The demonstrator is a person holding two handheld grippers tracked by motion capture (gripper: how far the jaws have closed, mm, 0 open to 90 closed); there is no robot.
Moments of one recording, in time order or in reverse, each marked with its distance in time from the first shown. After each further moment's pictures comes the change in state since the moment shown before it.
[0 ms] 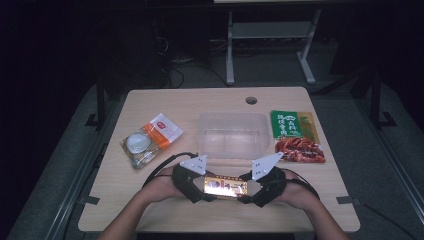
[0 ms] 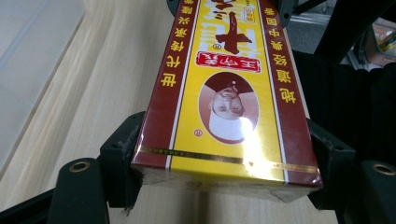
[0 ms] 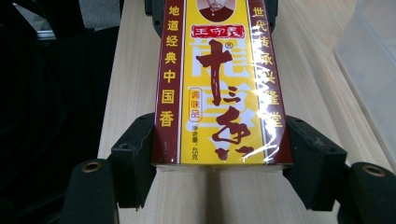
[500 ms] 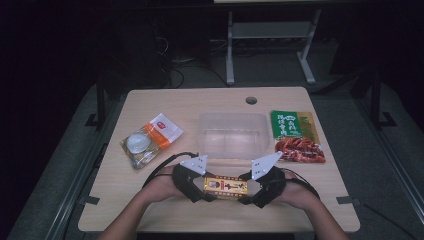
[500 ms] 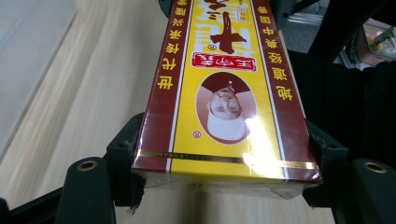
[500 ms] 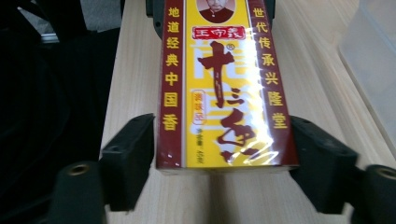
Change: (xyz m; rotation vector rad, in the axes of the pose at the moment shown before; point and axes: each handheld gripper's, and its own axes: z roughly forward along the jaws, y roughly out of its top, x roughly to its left) left arm 0.003 -0.001 0.001 -0.001 -0.017 -0.005; right arm -0.001 -0.001 0.002 0.000 0.014 0.031
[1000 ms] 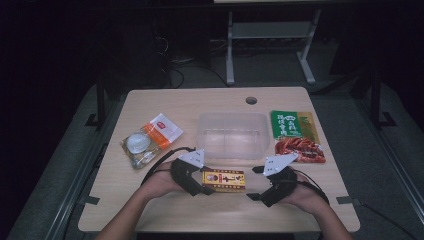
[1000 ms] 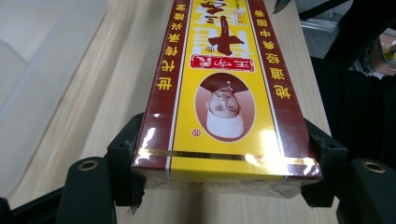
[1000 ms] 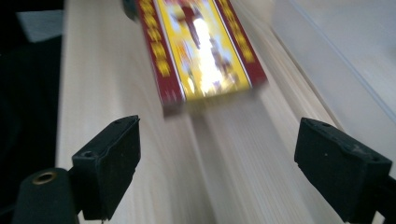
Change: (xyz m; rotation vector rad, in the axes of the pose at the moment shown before) left arm 0.014 -0.001 -0.007 -0.009 0.041 -0.035; right arm 0.002 -0.024 -0.020 -0.030 -0.185 0.129
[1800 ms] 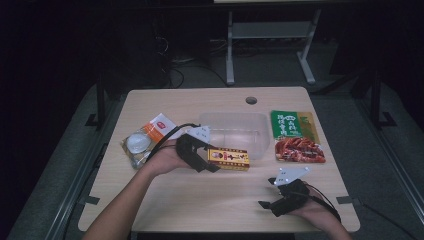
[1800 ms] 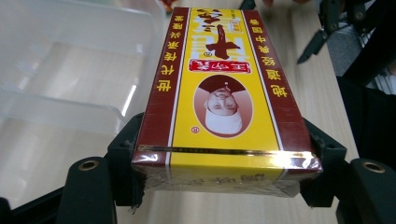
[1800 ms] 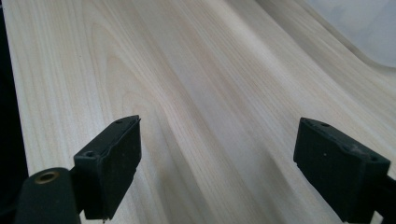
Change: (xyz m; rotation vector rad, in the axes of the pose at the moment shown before) left arm 0.042 0.050 -0.018 0.020 0.038 0.006; right arm 0.014 -0.048 -0.004 0.075 -0.118 0.184
